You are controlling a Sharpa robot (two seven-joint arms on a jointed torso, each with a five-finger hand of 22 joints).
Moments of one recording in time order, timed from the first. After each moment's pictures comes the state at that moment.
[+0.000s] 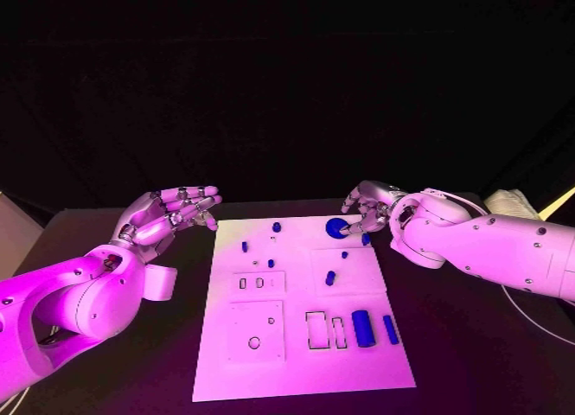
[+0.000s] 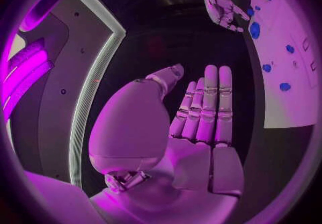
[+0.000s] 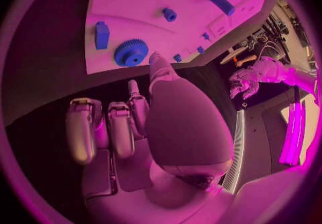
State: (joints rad) left arm 1.23 -0.95 -0.01 1.66 -0.04 -0.29 0.50; left_hand 1.38 -0.17 0.47 0.05 0.17 0.87 0.22 0.18 0.14 1.02 0.17 0.07 0.07 1.01 0.10 0.70 0.47 0.17 0.81 0.19 0.85 0.54; right arm 1.37 -0.84 -0.13 1.39 -1.31 -0.34 -0.29; right_hand 1.47 -0.19 -0.01 0.29 0.26 0.87 0.17 0.17 0.37 1.43 0.08 1.45 1.30 1.47 0.00 1.56 1.31 0.04 1.47 0.11 1.48 1.31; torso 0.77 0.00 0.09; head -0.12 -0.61
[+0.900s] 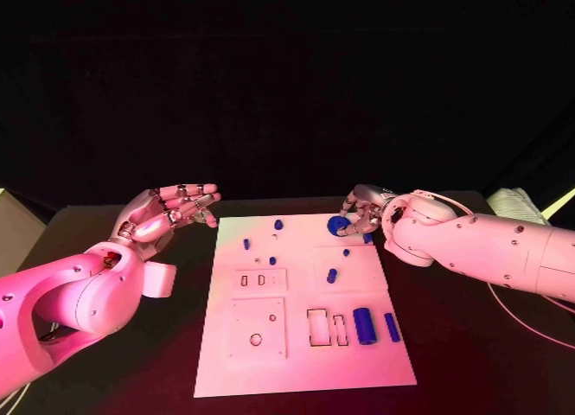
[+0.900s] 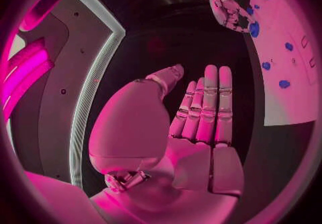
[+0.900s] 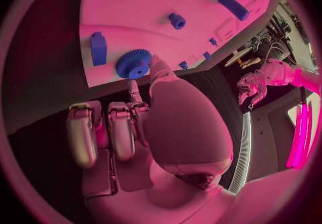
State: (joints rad) left arm 1.23 -0.95 -0.01 1.66 -0.04 -0.29 0.50; left_hand 1.38 -0.17 0.47 0.05 0.17 0.87 0.22 0.18 0.14 1.02 0.17 0.07 0.07 1.01 0.10 0.70 0.47 0.17 0.81 0.19 0.85 0.54; right arm 1.34 -0.79 -0.13 1.32 -1.30 -0.32 -0.33; right_hand 1.46 -0.17 0.02 0.29 0.25 0.88 0.17 0.19 0.37 1.46 0.09 1.54 1.31 1.47 0.00 1.57 1.31 0.03 1.46 0.11 1.54 1.31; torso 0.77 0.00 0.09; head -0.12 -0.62
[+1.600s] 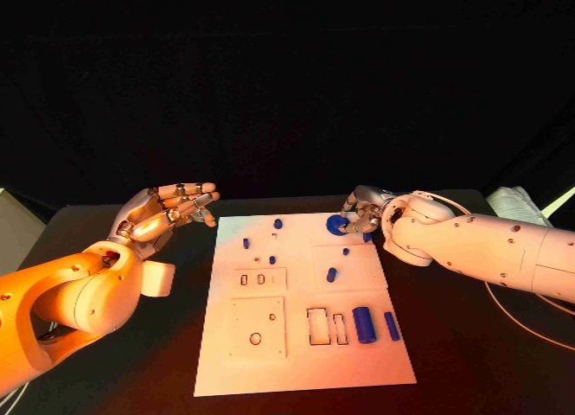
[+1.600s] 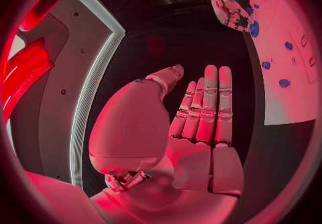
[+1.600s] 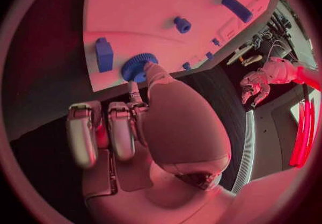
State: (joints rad) left arm 1.23 -0.96 -0.01 1.66 -0.04 -0.29 0.50; left_hand 1.38 -0.17 0.47 0.05 0.17 0.87 0.22 0.18 0.14 1.02 0.17 0.07 0.07 1.01 0.10 0.70 0.47 0.17 0.80 0.19 0.85 0.55; right arm 1.33 -0.77 -0.13 1.29 -1.27 -0.31 -0.33; right_hand 1.47 -0.14 0.11 0.29 0.31 0.88 0.17 0.19 0.36 1.46 0.09 1.54 1.31 1.47 0.00 1.57 1.31 0.03 1.47 0.11 1.54 1.31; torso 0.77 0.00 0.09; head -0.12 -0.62
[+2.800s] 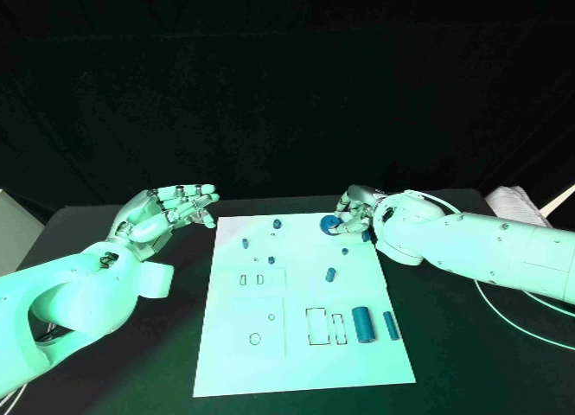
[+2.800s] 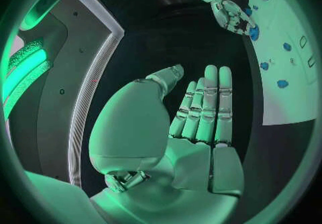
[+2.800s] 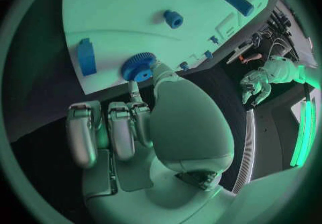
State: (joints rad) left arm 1.23 -0.96 -0.01 1.66 -0.04 -0.29 0.49; left_hand 1.38 -0.17 0.47 0.05 0.17 0.87 0.22 0.17 0.14 1.01 0.17 0.07 0.07 1.00 0.10 0.70 0.47 0.17 0.80 0.19 0.86 0.55; right arm 1.33 -0.74 -0.13 1.28 -1.27 -0.32 -0.36; right_hand 1.40 -0.17 0.14 0.28 0.21 0.92 0.16 0.21 0.36 1.46 0.09 1.53 1.31 1.47 0.01 1.57 1.31 0.03 1.46 0.11 1.54 1.31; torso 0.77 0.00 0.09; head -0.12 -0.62
